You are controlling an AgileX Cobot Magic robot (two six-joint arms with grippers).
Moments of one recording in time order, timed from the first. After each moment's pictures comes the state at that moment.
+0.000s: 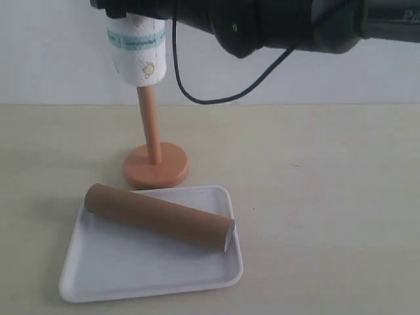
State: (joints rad) left arm -0.01 0.00 0.00 -0.06 0.34 -0.03; right arm 0.71 1.97 -1.67 -0.17 -0.20 0.21
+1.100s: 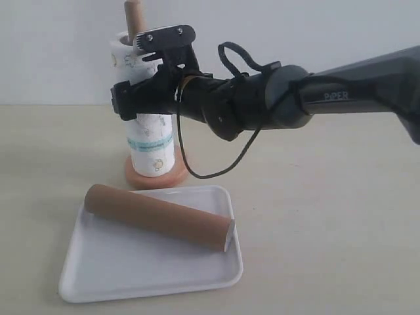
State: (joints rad) left arm -0.01 0.00 0.00 -0.06 0.34 -0.03; right arm 0.71 2.15 -1.54 -0.12 -0.27 0.18
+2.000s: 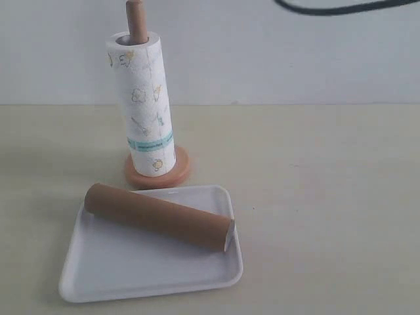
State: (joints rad) left arm -0.01 0.00 0.00 -0.06 0.34 -0.03; right arm 0.71 1.49 -1.54 -0.14 0.28 0.08
